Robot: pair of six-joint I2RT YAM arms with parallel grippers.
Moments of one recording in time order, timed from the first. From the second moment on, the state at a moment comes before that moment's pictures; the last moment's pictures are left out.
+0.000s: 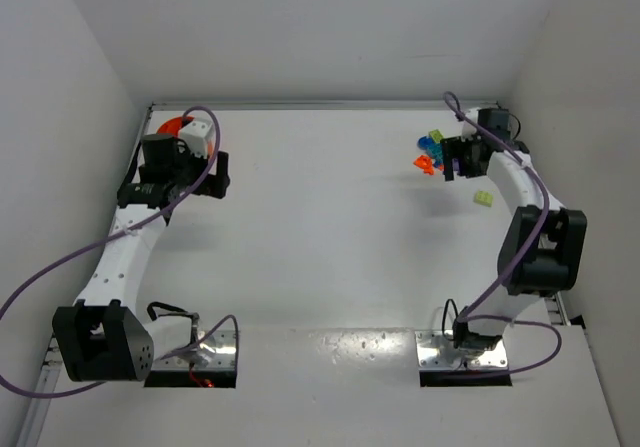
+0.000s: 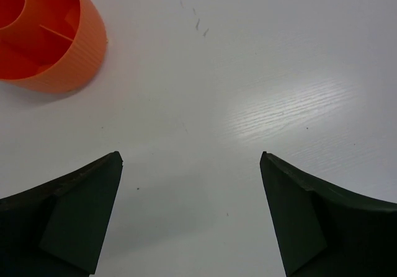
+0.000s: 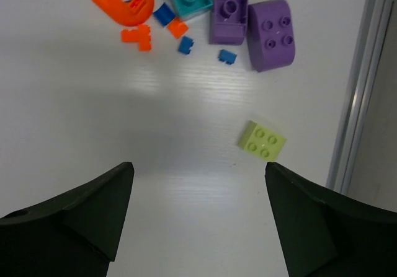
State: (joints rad) left arm 0.03 1.16 0.99 -0.42 0.24 0.18; right arm -0.12 1.65 1.21 -0.47 0.00 -0.24
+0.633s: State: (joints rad) left arm 0.02 1.27 1.06 -0.45 0.42 0.24; right arm -0.27 2.19 1.78 -0.63 -0.02 -0.43
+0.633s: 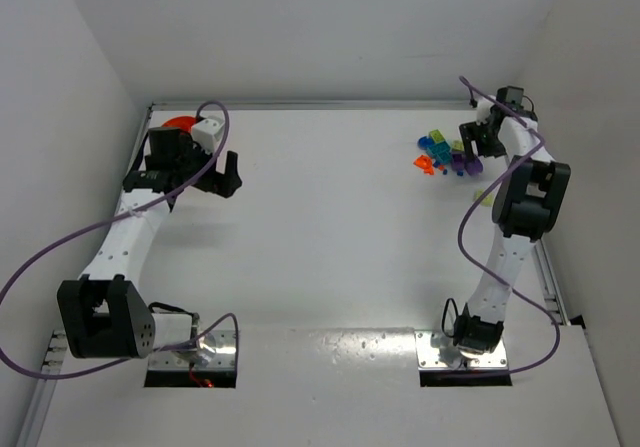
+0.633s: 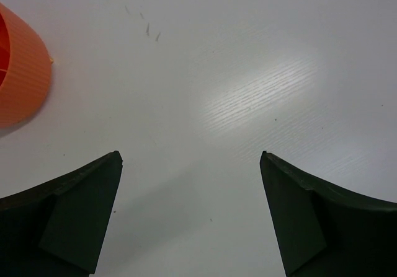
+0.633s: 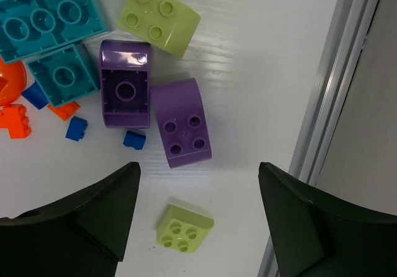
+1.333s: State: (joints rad) left arm 0.02 1.30 1.06 -0.46 0.43 0.26; right arm -0.27 2.33 1.89 -0.70 -0.08 -0.45
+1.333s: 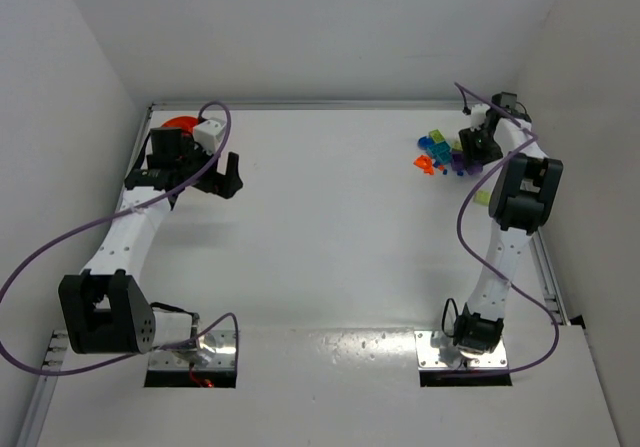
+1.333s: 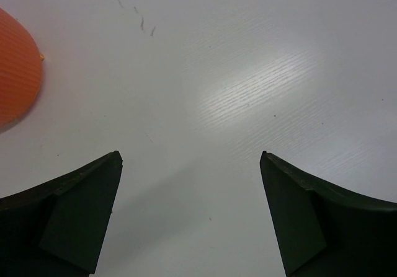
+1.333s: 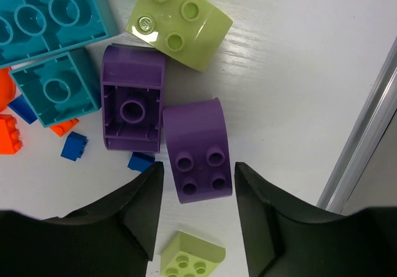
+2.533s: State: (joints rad) left arm -0.11 1.36 1.20 -0.45 1.04 0.14; right arm -0.03 1.98 1.79 -1.30 -1.08 -0.73
